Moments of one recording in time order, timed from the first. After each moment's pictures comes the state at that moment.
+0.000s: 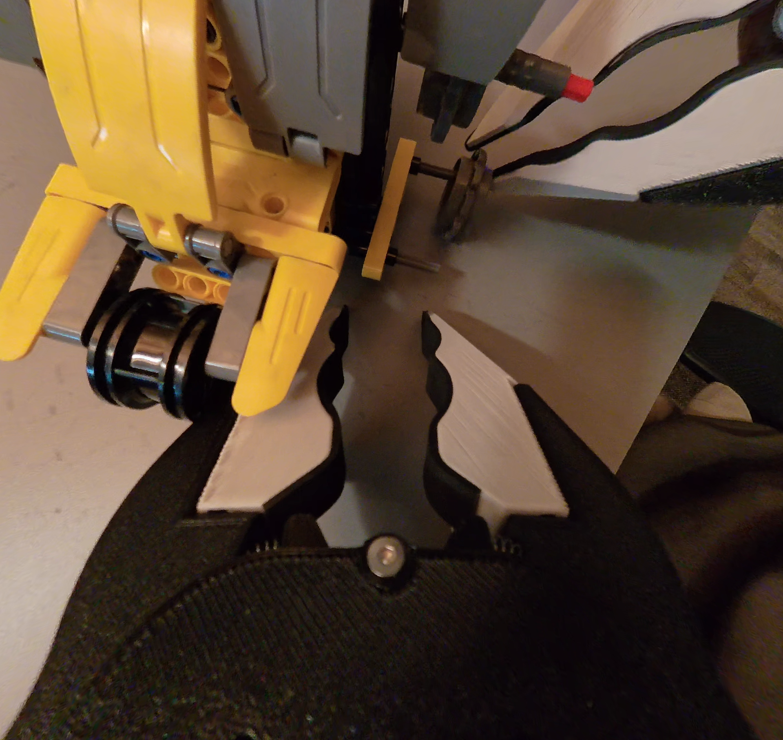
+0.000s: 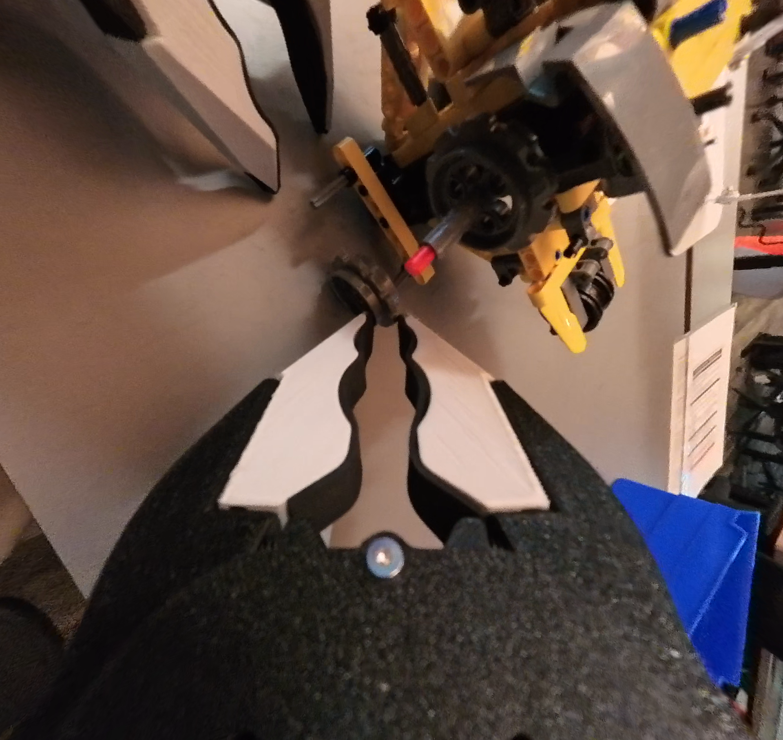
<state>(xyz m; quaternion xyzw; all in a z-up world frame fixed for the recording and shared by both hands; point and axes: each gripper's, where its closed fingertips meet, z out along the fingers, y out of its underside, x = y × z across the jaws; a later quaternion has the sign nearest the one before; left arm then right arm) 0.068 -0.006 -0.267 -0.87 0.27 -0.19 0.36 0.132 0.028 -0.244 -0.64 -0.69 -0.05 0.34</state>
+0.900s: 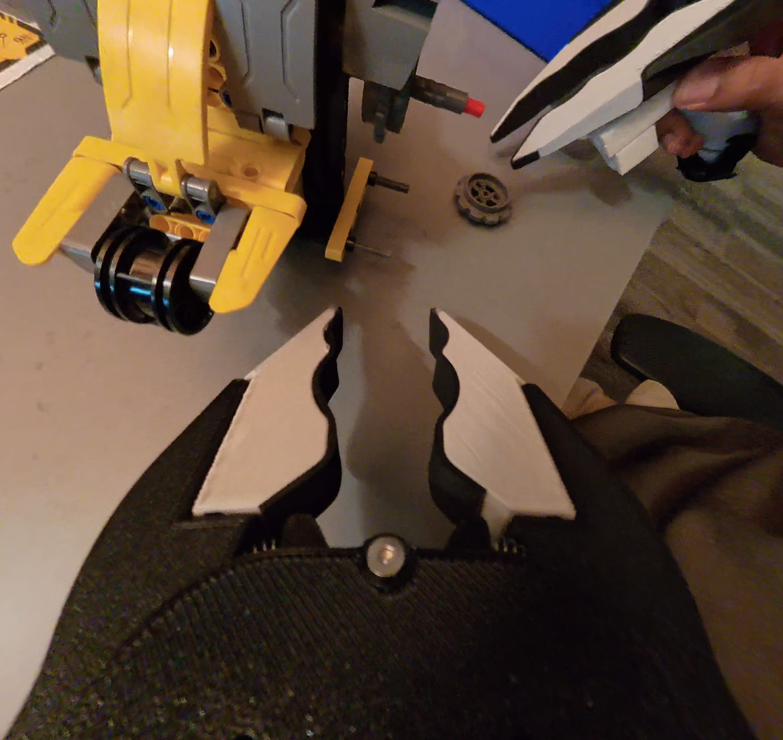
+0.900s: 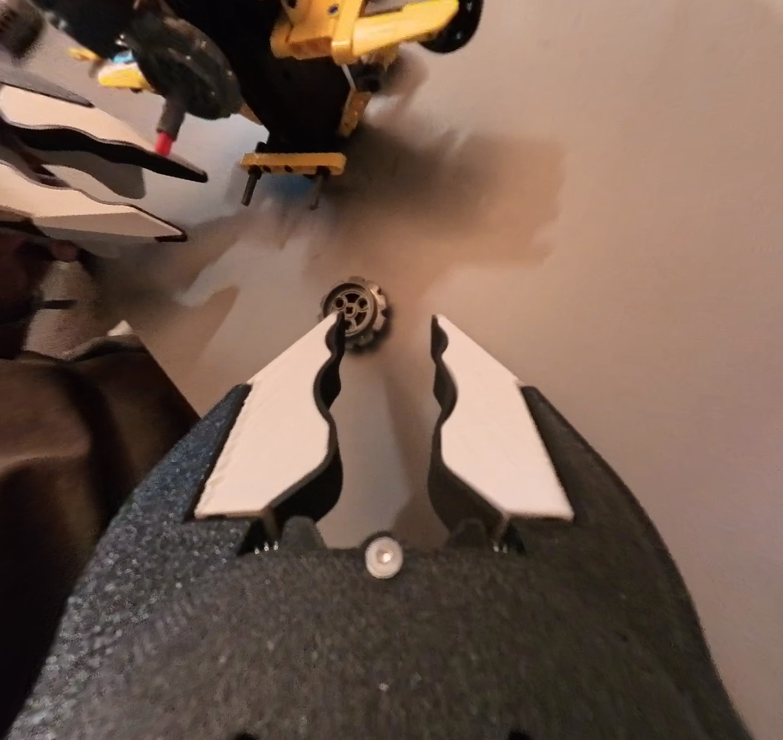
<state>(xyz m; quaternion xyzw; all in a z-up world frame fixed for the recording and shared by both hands) 0.068 -0.033 -0.244 -0.85 0.25 -0.24 0.41 0.200 0.019 -0.246 -0.85 -0.36 0.29 0.27</state>
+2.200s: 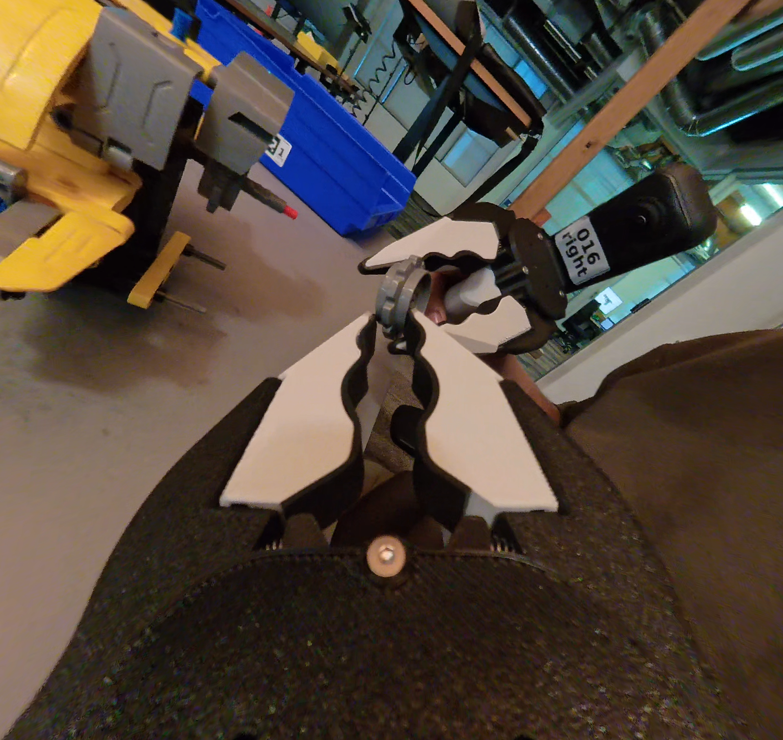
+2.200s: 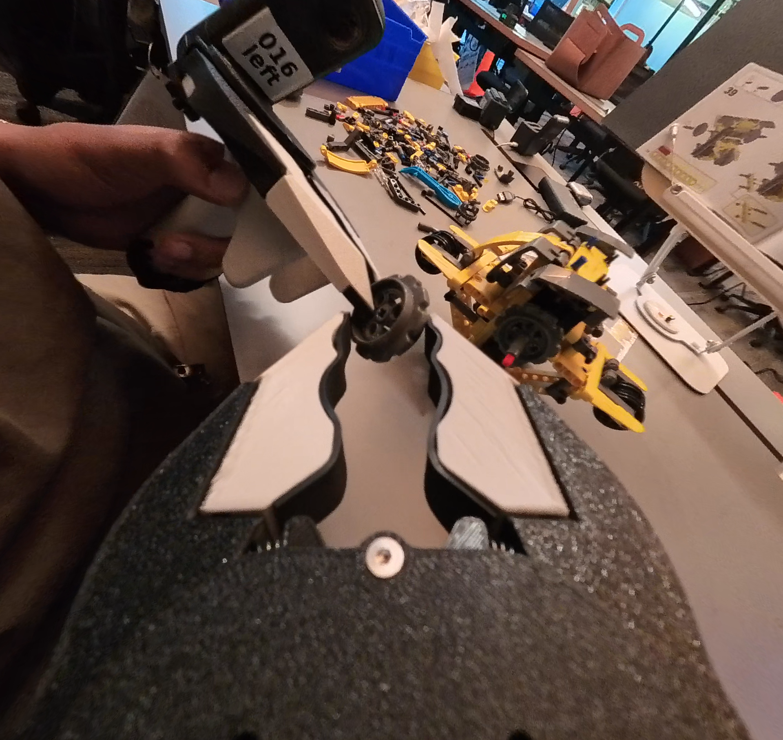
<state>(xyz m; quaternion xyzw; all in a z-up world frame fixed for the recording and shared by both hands) 0.106 -0.078 -0.174 -0.70 0.16 -0.55 0.43 0.093 -0.069 -0.175 -0.55 -0.59 0.23 0.54</state>
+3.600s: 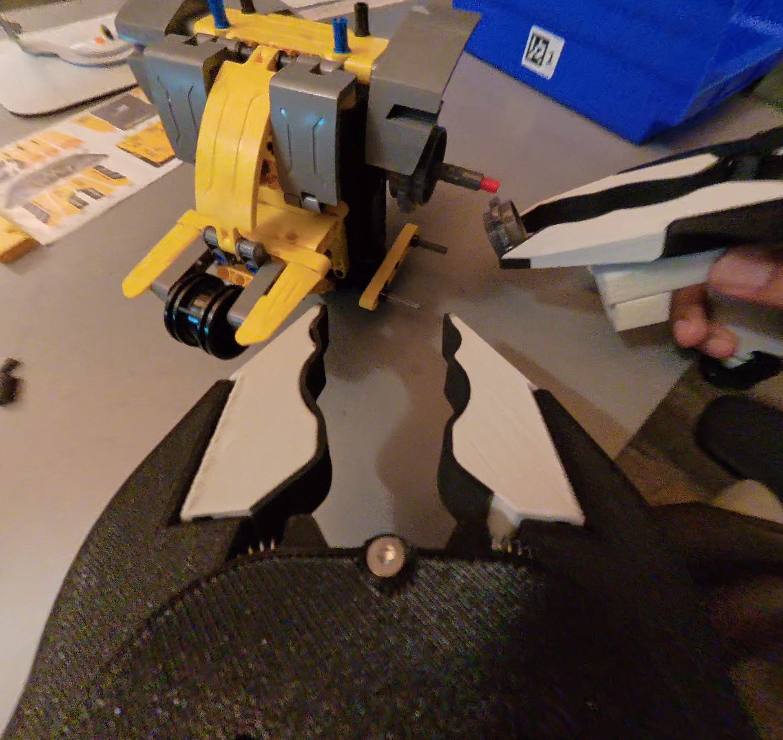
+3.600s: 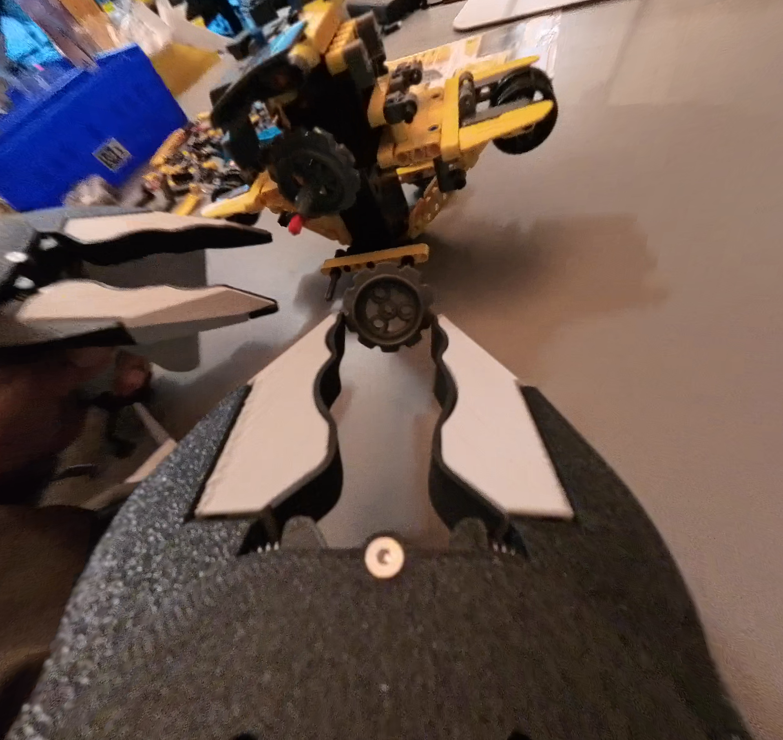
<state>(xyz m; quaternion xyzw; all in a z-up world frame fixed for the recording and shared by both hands) 0.066 -0.014 -0.224 -0.83 0.20 -0.14 0.50 0.139 0.005 -0.229 -0.80 -0.24 0.34 0.42</state>
